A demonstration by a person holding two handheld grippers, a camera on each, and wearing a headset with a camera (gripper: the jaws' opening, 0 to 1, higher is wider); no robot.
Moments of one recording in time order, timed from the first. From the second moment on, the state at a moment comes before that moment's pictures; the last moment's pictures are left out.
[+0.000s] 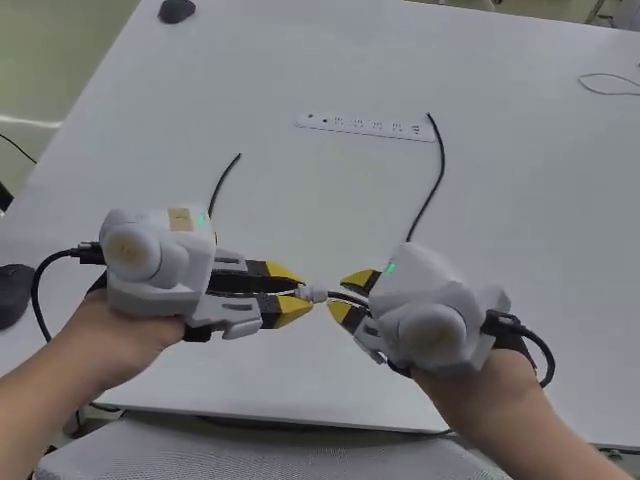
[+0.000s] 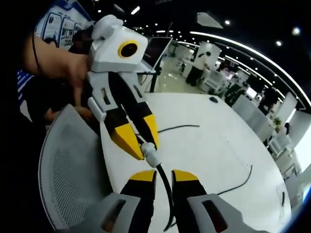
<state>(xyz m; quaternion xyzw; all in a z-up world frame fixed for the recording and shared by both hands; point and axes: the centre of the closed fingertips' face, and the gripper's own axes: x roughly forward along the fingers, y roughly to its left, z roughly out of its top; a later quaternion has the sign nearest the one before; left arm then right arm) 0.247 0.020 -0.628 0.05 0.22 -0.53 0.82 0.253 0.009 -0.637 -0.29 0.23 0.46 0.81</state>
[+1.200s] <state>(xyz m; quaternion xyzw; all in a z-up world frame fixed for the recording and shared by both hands) 0.246 0.022 -0.632 0.03 0.23 -0.52 0.82 0.260 -0.020 -0.670 -0.21 0.29 0.41 0.84</state>
